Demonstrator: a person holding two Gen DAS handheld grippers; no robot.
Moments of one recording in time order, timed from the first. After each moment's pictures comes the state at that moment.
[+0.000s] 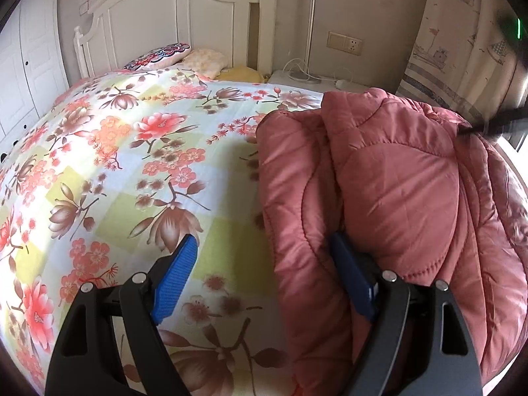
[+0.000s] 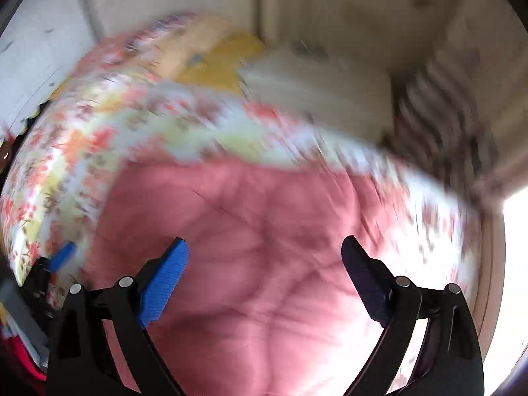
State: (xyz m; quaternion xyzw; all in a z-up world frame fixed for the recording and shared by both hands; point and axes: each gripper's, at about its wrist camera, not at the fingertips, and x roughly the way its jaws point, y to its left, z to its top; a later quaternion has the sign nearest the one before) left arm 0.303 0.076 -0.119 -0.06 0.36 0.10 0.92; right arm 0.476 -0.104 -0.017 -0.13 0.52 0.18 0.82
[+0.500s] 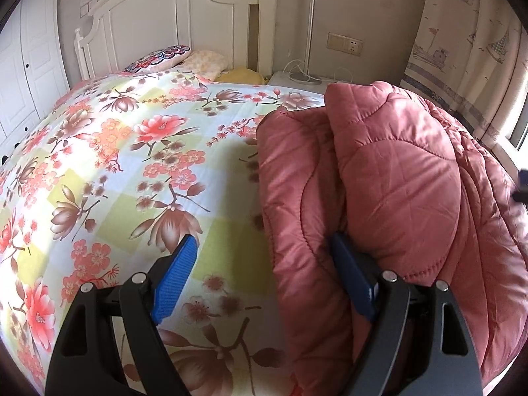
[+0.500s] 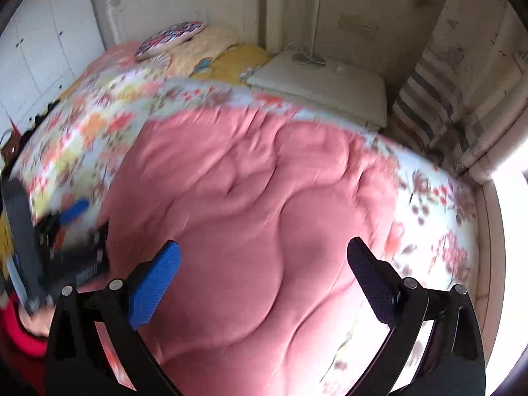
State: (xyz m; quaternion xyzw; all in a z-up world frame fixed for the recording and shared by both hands) left arm 0.302 0.073 -0.117 -0.06 0.36 0.10 0.92; right arm 0.387 -0.132 -0.010 -0.13 0.46 0.20 0.85
